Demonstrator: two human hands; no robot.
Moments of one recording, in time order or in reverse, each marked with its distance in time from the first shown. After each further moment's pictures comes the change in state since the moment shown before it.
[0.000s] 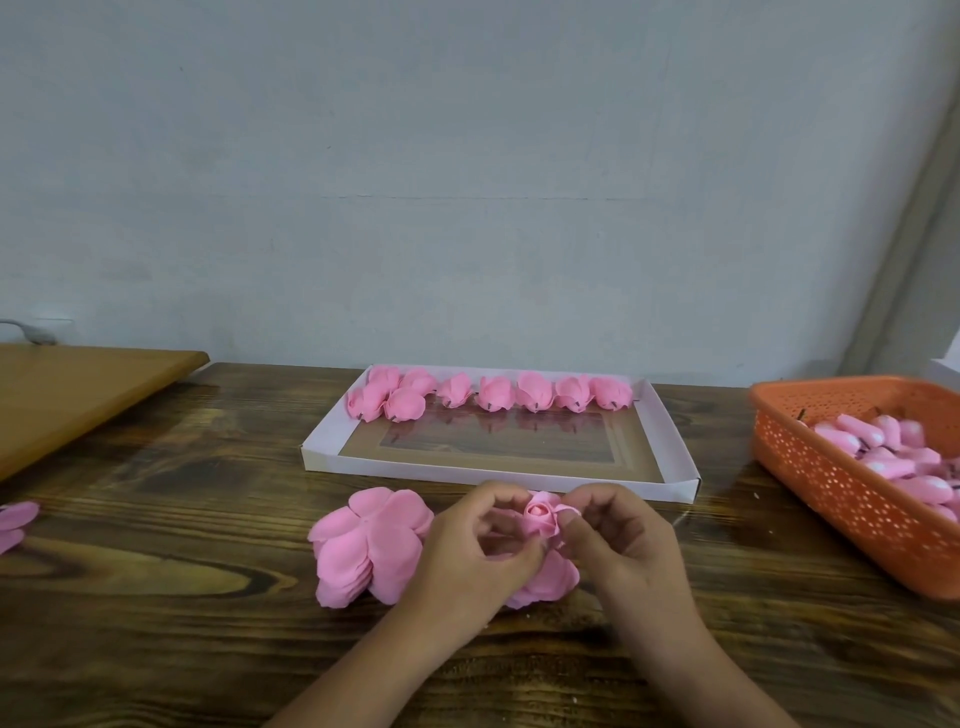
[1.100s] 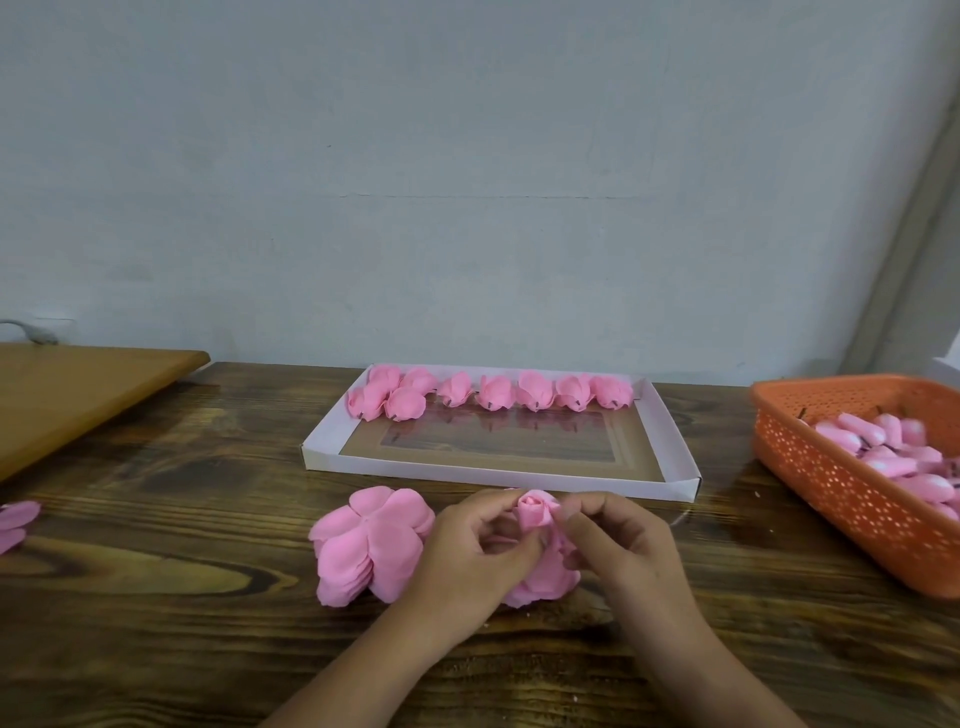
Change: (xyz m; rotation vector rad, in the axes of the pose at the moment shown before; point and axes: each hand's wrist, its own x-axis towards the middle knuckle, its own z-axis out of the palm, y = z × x) left_hand 0.000 0.006 -0.004 0.027 -0.101 0.013; right_hand -0.001 -0.008 0.001 0.003 -0.045 0.133
